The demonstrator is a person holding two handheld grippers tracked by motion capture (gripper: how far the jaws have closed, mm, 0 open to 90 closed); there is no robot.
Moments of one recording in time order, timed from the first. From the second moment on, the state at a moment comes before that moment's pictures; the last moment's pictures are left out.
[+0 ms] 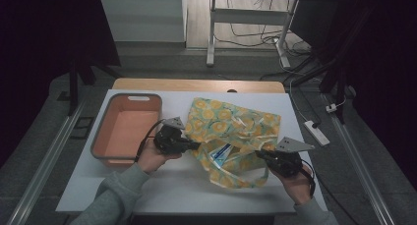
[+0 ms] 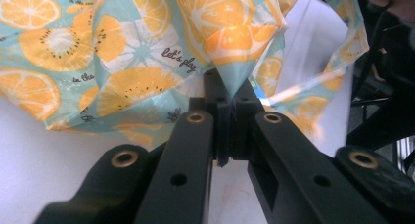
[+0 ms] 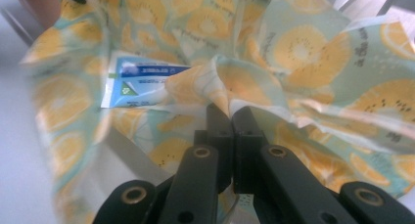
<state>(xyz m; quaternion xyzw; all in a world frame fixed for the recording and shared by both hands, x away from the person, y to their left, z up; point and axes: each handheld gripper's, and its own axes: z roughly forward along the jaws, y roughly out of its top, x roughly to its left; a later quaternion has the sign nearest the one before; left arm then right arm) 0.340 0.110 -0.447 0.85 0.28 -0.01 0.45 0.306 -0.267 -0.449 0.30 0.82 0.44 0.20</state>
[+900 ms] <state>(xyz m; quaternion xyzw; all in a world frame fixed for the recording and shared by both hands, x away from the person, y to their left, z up) 0.310 0.170 -0.343 0.77 0.25 0.07 0.59 0.311 -0.269 -0.331 0.26 0.75 0.55 0.27</state>
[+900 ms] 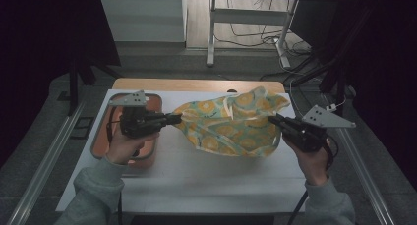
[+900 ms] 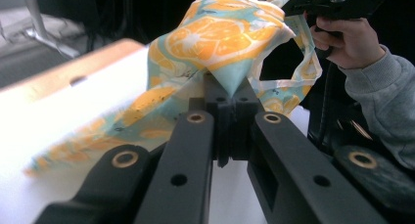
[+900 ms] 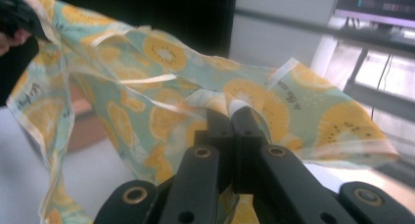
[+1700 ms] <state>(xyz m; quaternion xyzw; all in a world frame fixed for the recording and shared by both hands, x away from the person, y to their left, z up) 0.360 0.180 -0.346 0.75 0.31 0.06 0.58 0.374 -0.243 -0.314 0.28 0.75 0.54 0.25</state>
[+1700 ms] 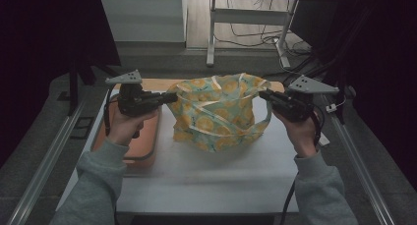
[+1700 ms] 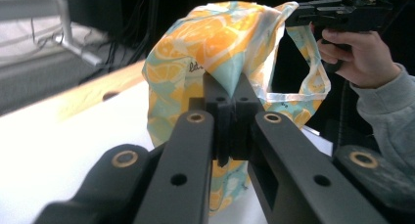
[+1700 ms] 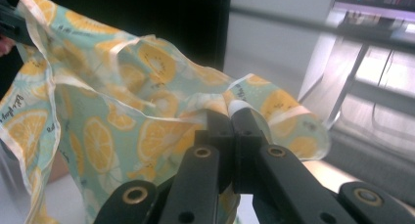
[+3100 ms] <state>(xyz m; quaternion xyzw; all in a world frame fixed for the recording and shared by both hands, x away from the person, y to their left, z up) 0.311 0.207 -0.426 0.81 0.39 0.11 0.43 0.361 -0.288 -0.420 0.32 0.79 0.50 0.17</state>
